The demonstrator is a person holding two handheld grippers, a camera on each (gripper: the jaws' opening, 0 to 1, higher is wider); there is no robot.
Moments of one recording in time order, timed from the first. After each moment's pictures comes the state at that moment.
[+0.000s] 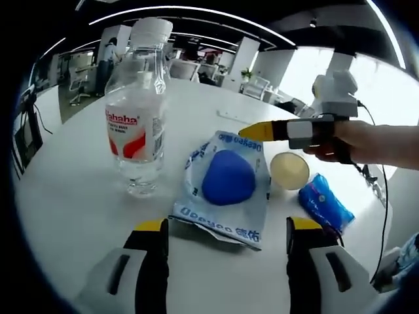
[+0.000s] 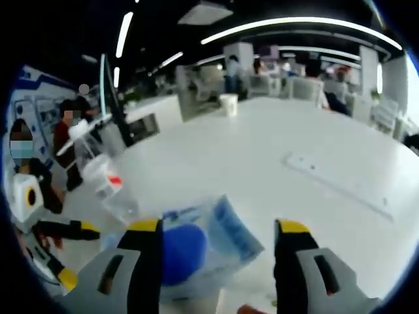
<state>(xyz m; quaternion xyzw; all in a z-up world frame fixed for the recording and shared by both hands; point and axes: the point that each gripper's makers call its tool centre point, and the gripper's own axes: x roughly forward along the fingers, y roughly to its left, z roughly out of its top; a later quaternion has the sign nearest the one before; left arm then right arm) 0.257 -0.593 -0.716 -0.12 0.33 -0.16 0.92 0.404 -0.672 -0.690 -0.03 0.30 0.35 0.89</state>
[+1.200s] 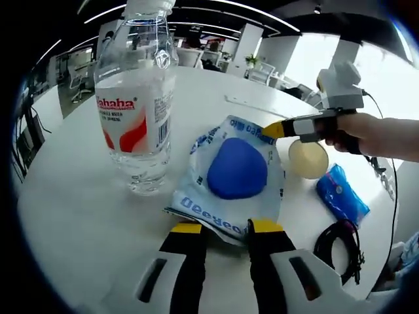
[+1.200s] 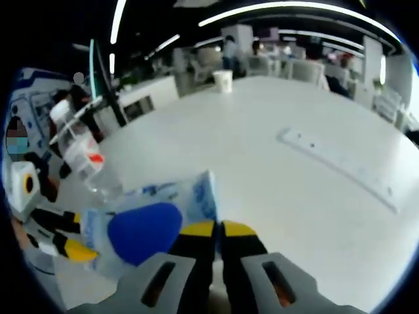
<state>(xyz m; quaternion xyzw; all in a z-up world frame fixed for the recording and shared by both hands) 0.268 -0.584 -0.734 -0.08 0.37 -0.15 0.91 0.405 -0.684 -0.721 -0.06 0.36 0.35 0.86</state>
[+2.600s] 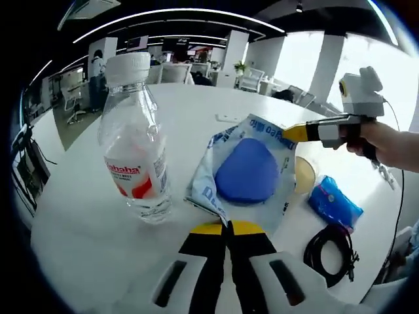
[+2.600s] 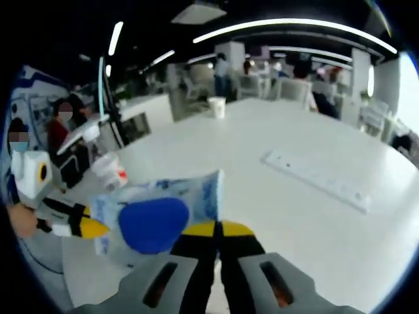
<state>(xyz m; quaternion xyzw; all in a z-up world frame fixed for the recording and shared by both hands) 0.274 -0.579 -0.689 -0.04 0.33 -0.17 0.93 0.371 -0.717 -0.649 -0.05 0.29 0.33 0.90</state>
